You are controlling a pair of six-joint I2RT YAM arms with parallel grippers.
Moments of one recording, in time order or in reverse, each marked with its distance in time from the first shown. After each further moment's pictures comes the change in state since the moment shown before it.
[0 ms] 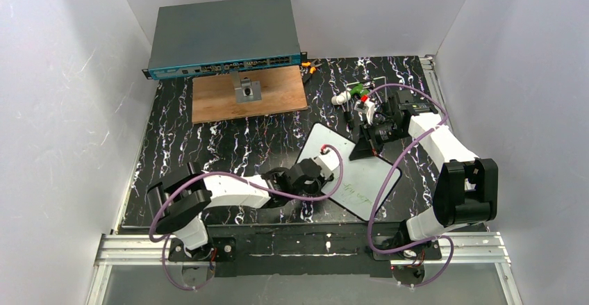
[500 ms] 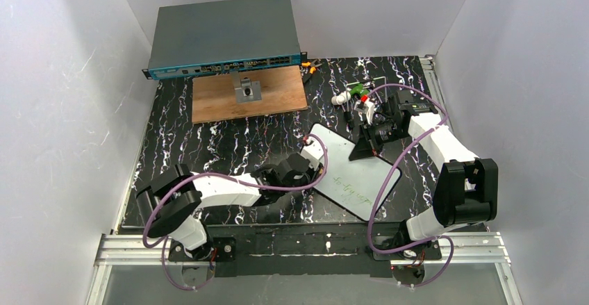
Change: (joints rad) left arm 0.098 -0.076 -0.075 0.040 0.037 -0.196; right arm -0.002 0.000 0.000 0.009 -0.002 0.009
